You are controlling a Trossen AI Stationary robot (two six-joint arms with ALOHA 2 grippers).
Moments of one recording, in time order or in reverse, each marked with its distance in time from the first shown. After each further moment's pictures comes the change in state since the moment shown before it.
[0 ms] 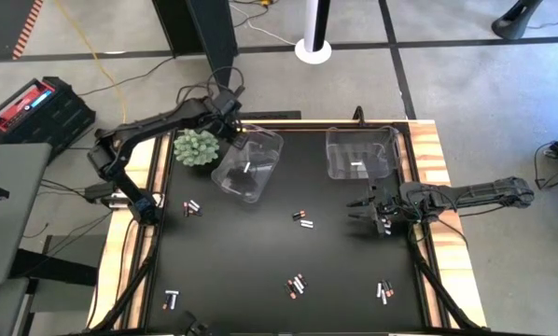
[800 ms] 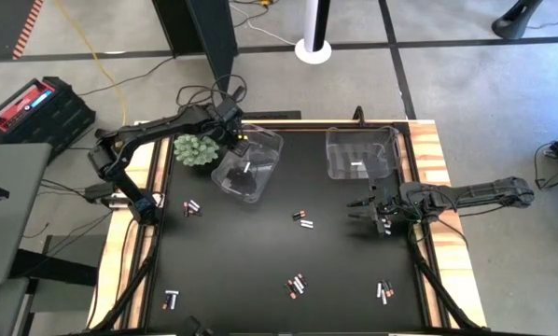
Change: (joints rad) left arm -0.033 0.000 -0.068 0.047 0.024 0.004; right arm 0.000 0.000 0.000 0.000 0.000 0.000
